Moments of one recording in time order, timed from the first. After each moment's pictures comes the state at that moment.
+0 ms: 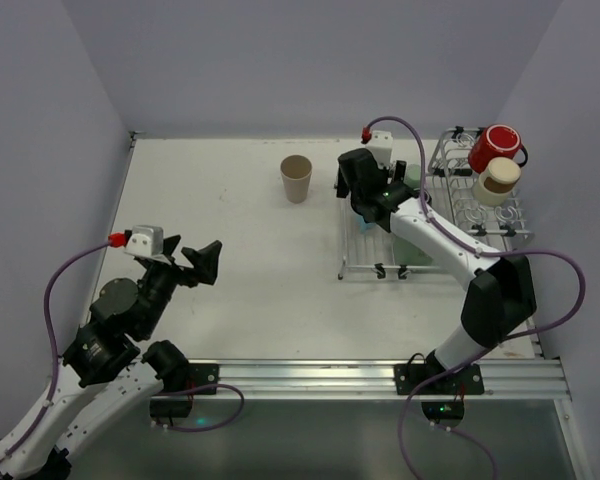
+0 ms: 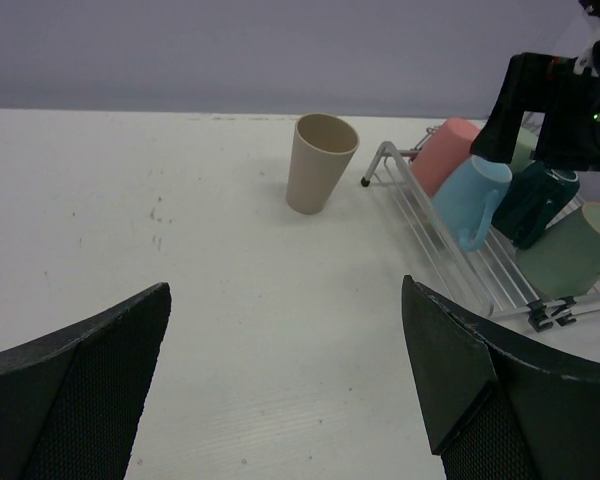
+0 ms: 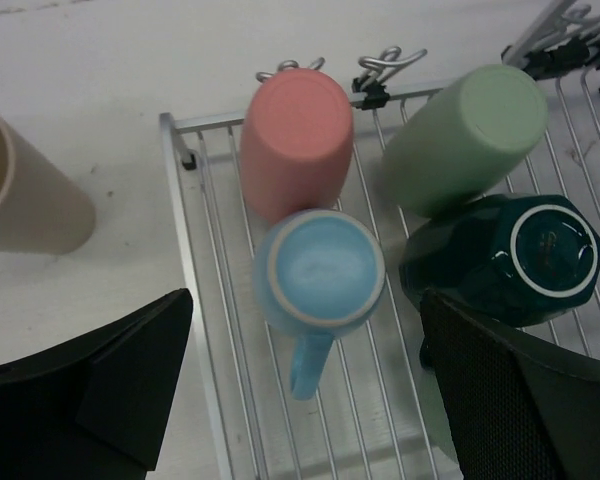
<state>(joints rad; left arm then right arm) -0.71 0.32 0.69 -0.39 -0.42 -0.25 0.60 1.61 1.37 -0.45 0.71 0.43</state>
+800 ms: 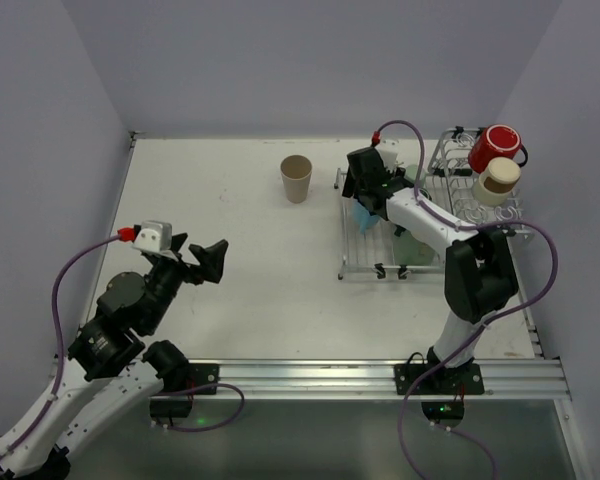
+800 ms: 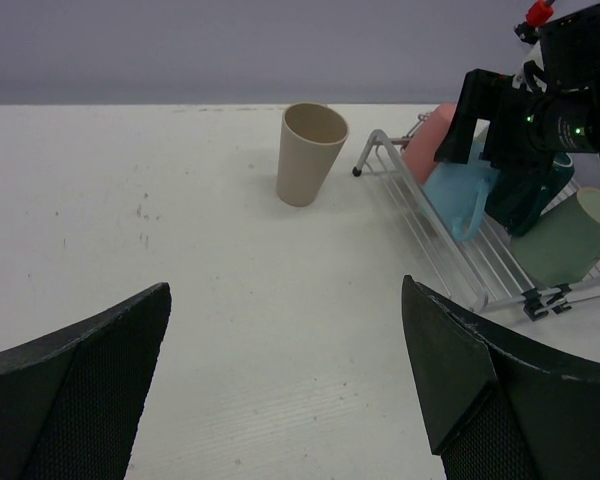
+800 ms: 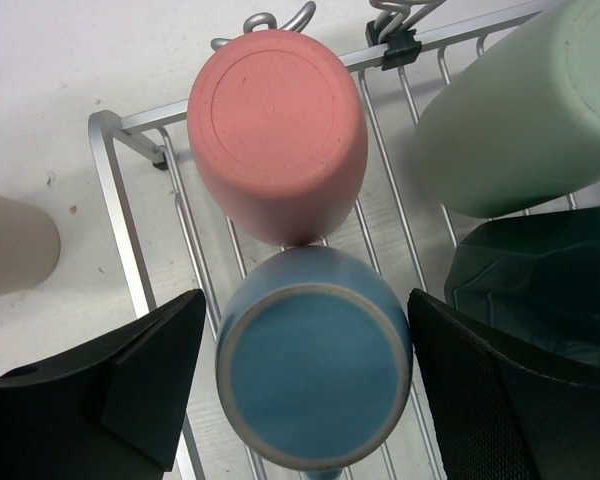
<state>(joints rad) -0.70 0.36 0.69 -0.36 -0.37 -0.25 0.46 1.77 1.36 -0.38 0.56 0.54</state>
